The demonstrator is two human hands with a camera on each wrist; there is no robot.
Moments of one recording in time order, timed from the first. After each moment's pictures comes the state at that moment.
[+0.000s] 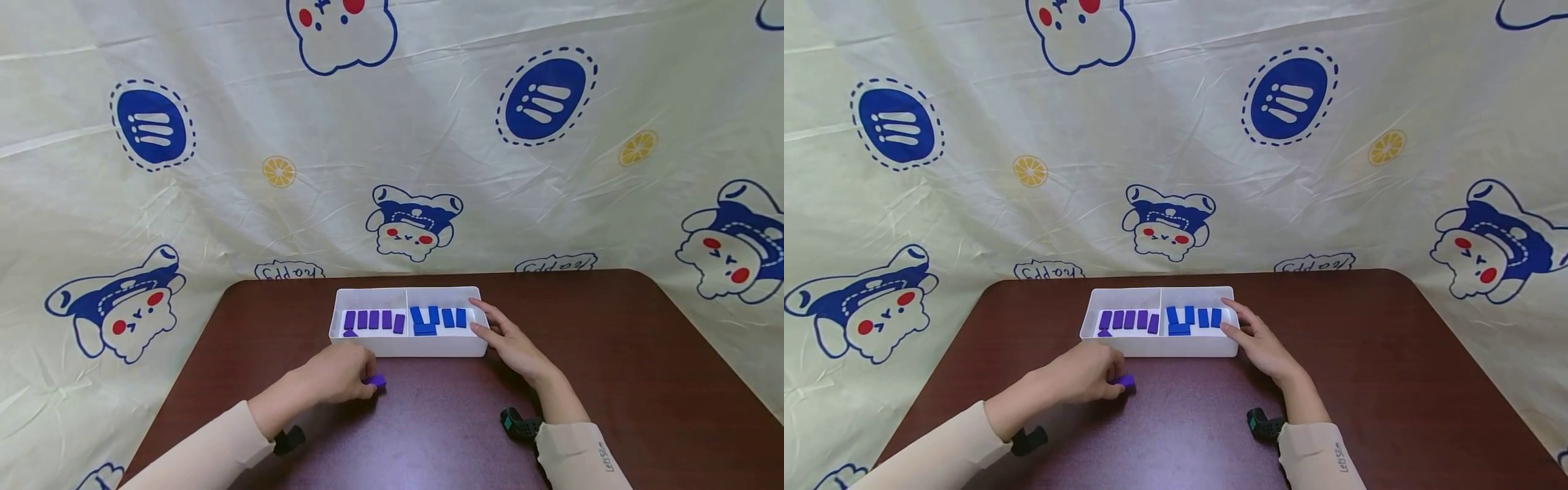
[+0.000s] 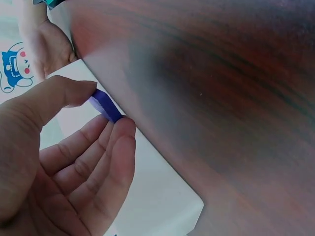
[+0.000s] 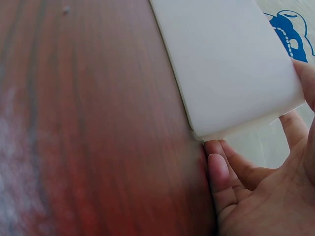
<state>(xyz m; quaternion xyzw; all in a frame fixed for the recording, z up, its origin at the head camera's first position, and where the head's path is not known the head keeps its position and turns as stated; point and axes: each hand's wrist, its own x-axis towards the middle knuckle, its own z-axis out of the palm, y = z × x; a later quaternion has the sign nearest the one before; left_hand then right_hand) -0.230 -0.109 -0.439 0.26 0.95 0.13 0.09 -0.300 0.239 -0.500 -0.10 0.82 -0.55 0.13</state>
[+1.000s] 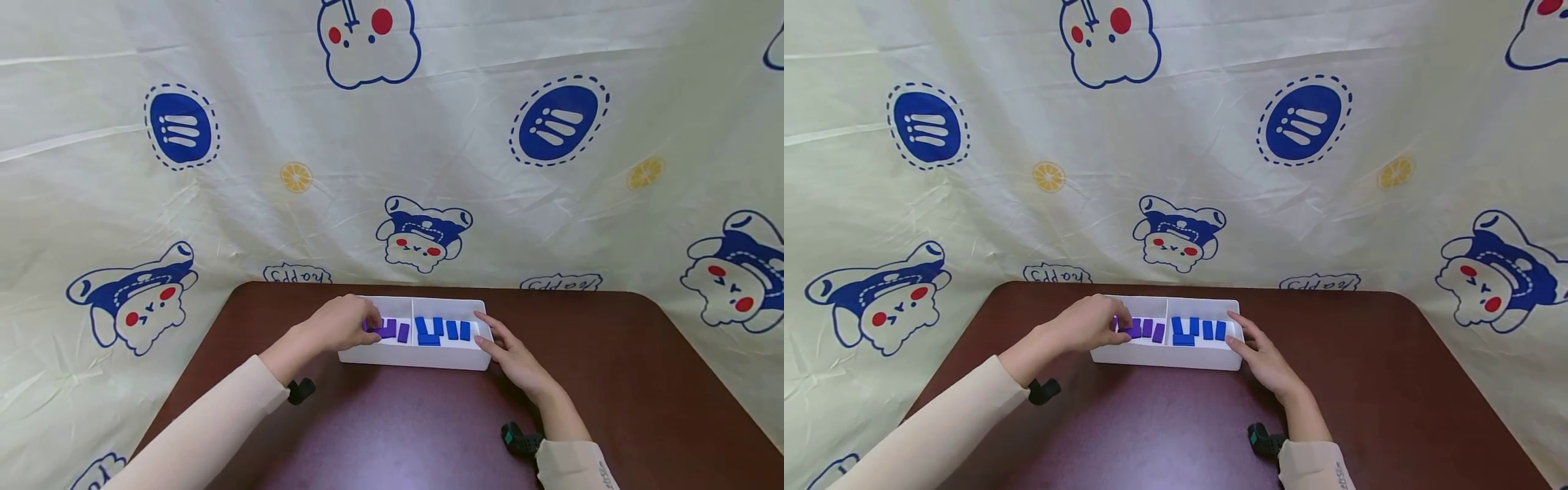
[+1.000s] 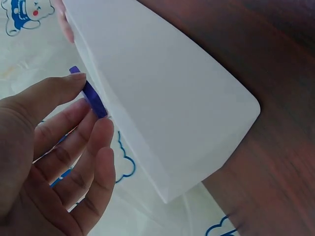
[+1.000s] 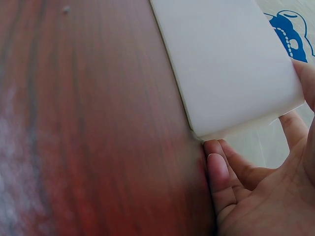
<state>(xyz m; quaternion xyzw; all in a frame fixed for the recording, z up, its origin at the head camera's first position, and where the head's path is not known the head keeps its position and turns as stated) -0.287 -0.119 -0.397 0.26 0.96 0.13 0.03 -0.301 0.237 -0.502 -0.08 0.84 -0.52 0.14</state>
